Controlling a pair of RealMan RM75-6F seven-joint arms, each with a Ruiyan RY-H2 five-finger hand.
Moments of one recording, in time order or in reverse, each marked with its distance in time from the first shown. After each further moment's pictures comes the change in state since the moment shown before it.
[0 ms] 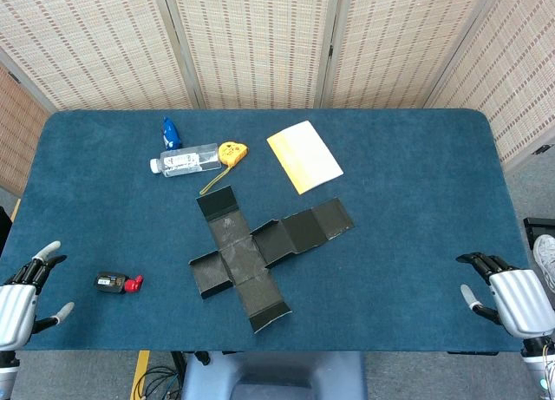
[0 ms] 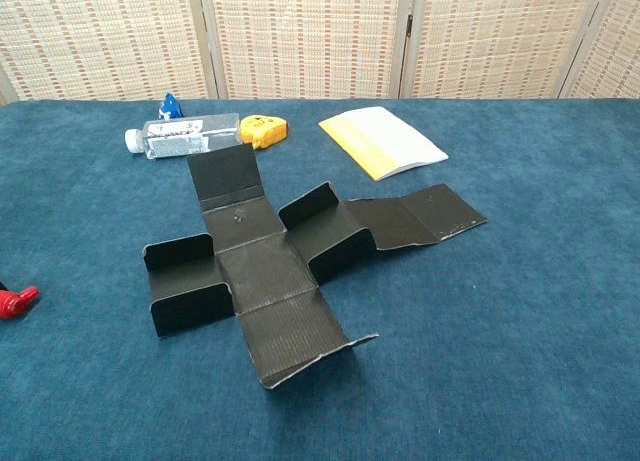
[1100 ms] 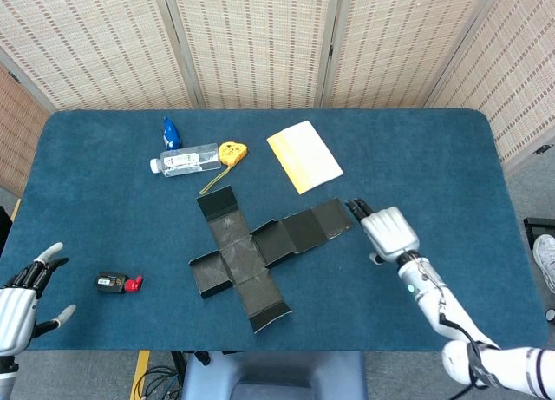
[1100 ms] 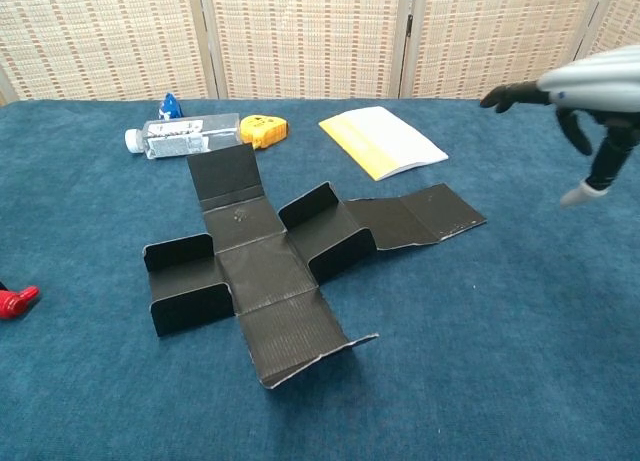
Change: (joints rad) left arm 0.023 0.004 0.000 0.010 0.067 0.024 -0.021; right arm 0.641 -0.190 0.209 -0.203 0.848 -0.570 -0.851
